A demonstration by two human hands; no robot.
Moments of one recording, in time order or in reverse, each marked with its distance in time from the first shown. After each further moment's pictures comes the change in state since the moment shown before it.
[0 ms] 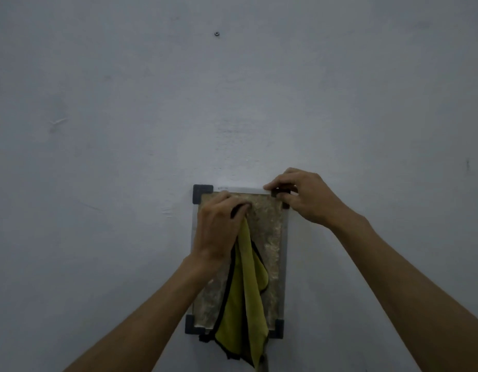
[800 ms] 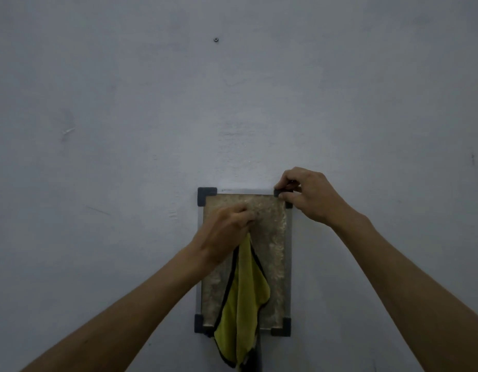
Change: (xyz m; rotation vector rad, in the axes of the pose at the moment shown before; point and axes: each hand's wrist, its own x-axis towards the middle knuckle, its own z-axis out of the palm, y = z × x) left_hand 0.005 -0.005 -0.018 0.107 -0.384 0.281; right_hand -0.002 0.003 0.001 0.034 0.077 0.018
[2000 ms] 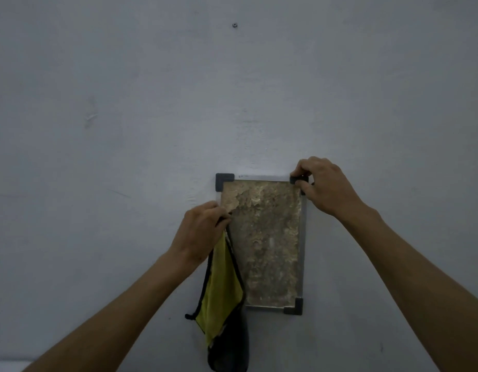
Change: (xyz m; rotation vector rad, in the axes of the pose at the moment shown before) left_hand -0.063 -0.025 -0.032 0.038 0.068 -0.290; right_hand -0.009 -0.010 0.011 -0.190 0.059 0.035
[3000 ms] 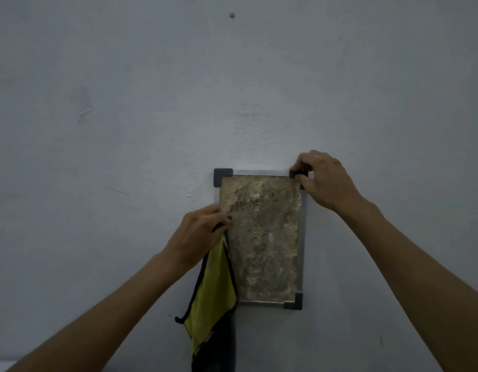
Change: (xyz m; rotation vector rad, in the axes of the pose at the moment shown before) left_hand -0.011 -0.011 0.001 -0.039 -0.107 0.158; right_hand 0.001 0.000 0.002 0.012 0.015 0.023
